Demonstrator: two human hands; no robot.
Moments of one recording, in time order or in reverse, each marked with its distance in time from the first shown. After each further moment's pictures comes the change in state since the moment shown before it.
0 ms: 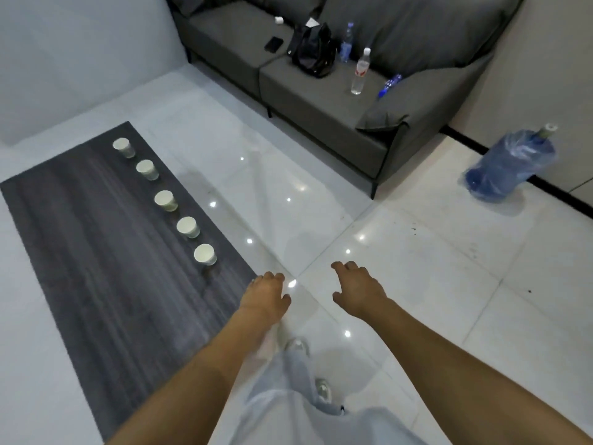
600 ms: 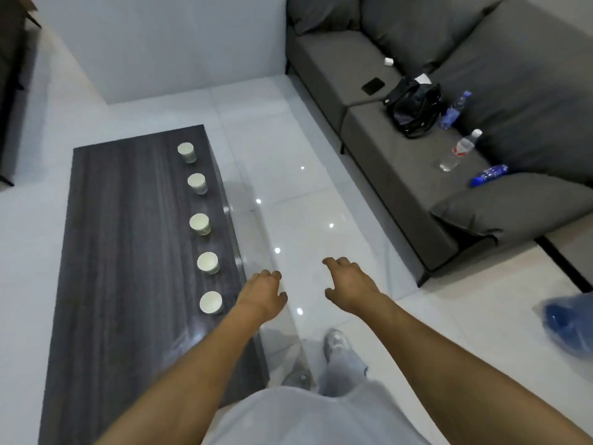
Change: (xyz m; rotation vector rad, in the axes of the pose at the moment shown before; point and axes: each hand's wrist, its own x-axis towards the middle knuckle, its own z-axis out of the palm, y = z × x) left_hand 0.202 -0.045 -0.136 -0.232 0.108 -0.313; right_hand 0.270 -0.074 -0.166 -0.204 -0.081 -0.362
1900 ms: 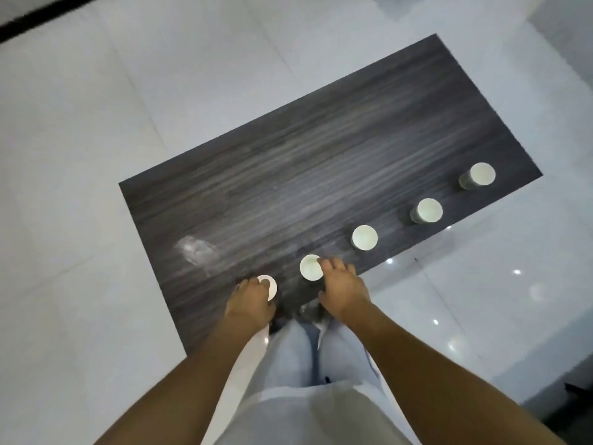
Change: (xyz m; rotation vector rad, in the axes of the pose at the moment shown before) left_hand 0.115 -0.174 0.027 -0.830 0.077 -1.174; right_hand 0.347 -0.276 0.053 -0.779 -0.553 -1.006
